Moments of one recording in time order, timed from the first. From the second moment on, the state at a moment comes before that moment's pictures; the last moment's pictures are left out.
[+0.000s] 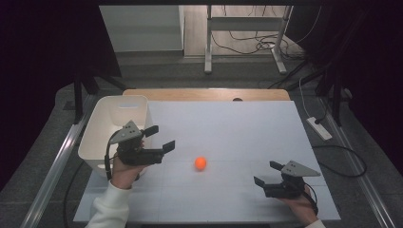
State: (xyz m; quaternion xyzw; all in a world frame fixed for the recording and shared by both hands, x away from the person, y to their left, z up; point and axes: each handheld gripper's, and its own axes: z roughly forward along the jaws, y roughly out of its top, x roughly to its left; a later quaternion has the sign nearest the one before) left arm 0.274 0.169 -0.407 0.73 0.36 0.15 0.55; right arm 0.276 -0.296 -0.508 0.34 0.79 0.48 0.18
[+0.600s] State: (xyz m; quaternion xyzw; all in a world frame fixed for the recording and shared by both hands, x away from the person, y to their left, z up) left arm 0.274 0.146 -0.420 0.75 0.35 0.15 0.54; right arm 0.275 -0.297 -0.507 0.34 0.79 0.48 0.19
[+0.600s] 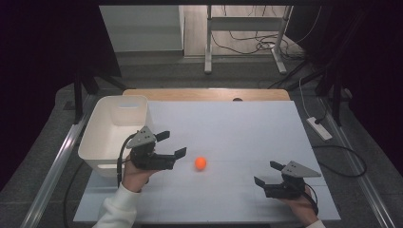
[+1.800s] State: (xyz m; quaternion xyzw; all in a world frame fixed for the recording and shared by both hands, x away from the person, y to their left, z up) left arm 0.283 0.118 -0.447 0.79 0.36 0.12 0.48; right arm 0.275 -0.297 -0.508 0.34 0.79 0.48 0.19
